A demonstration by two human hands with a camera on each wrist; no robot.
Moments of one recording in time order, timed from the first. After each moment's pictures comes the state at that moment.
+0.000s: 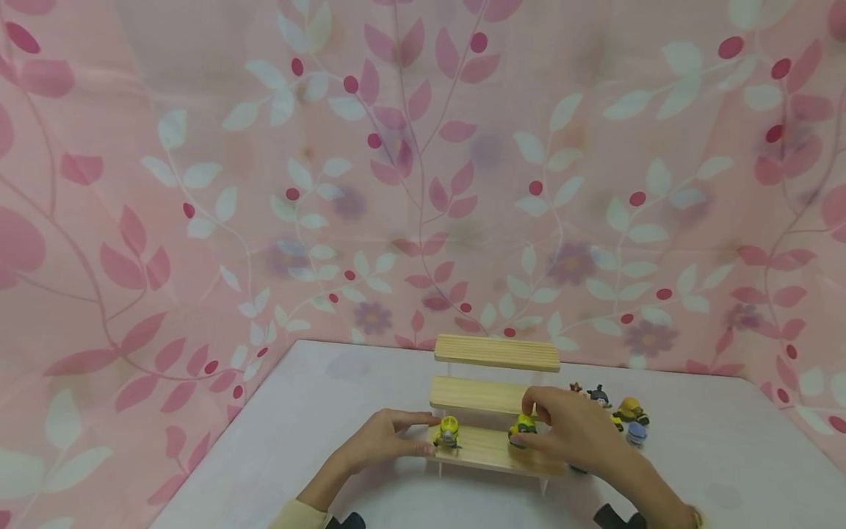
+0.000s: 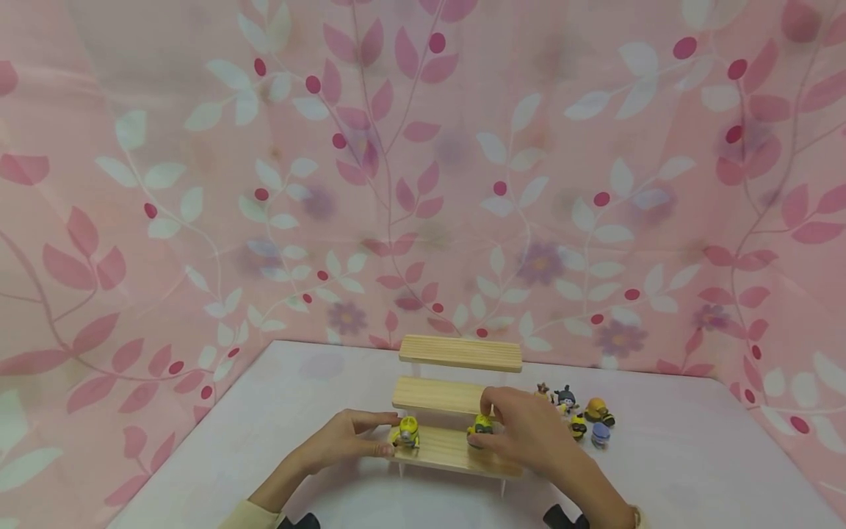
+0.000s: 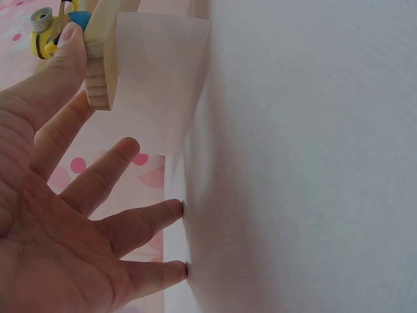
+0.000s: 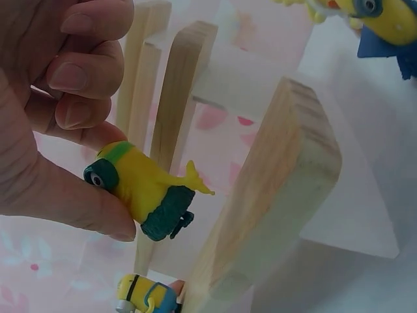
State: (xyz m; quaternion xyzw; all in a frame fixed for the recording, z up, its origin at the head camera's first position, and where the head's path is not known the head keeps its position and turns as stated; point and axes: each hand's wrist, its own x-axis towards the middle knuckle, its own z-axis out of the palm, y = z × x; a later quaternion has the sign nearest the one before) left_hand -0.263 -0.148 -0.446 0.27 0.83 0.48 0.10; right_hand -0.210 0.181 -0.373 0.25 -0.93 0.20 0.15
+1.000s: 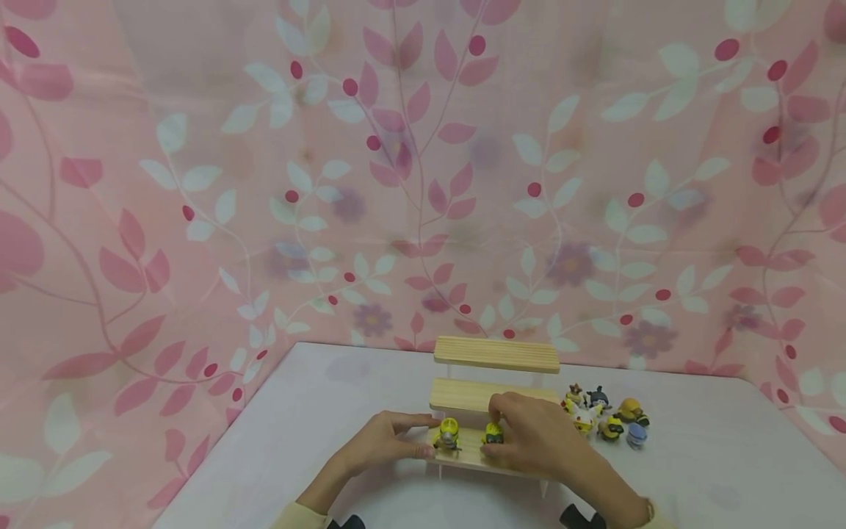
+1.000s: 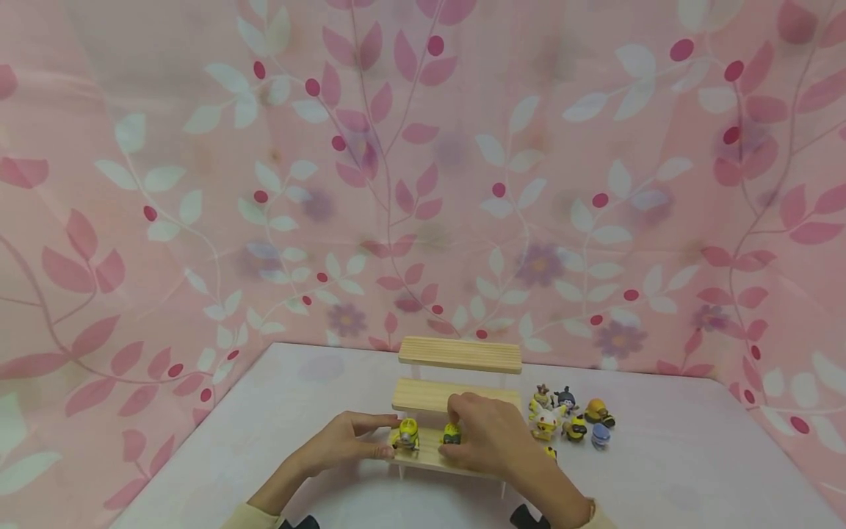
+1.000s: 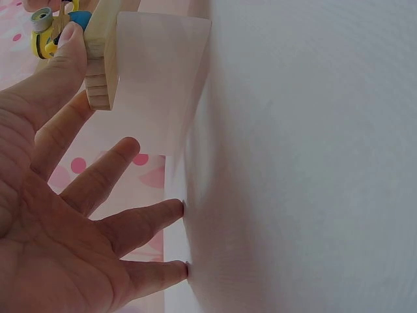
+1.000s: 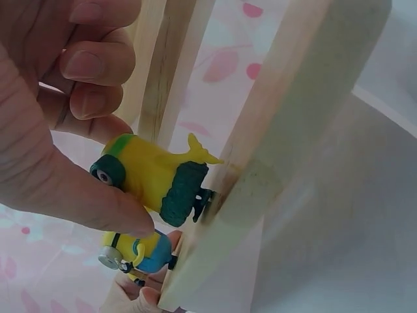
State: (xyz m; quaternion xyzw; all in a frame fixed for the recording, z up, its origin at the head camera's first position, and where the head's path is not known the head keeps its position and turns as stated) left_hand -0.264 -0.148 -0.448 0.27 0.82 0.49 0.11; right_hand -0.215 0.137 -0.378 0.25 -0.95 0.14 0.11
